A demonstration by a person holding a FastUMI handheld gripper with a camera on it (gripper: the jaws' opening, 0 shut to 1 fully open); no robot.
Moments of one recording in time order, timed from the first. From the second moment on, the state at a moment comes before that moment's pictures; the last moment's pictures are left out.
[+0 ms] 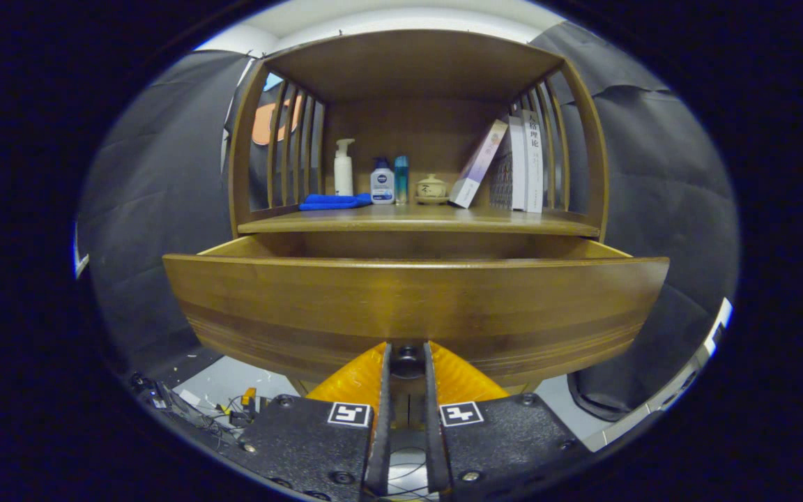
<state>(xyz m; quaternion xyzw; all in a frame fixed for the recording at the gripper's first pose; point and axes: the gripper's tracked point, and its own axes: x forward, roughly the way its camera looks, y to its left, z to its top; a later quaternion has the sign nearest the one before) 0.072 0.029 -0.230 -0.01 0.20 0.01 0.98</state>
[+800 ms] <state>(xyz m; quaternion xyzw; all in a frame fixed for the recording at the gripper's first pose) 0.000 0.030 -0.239 -0.01 0.22 0.03 0.98</state>
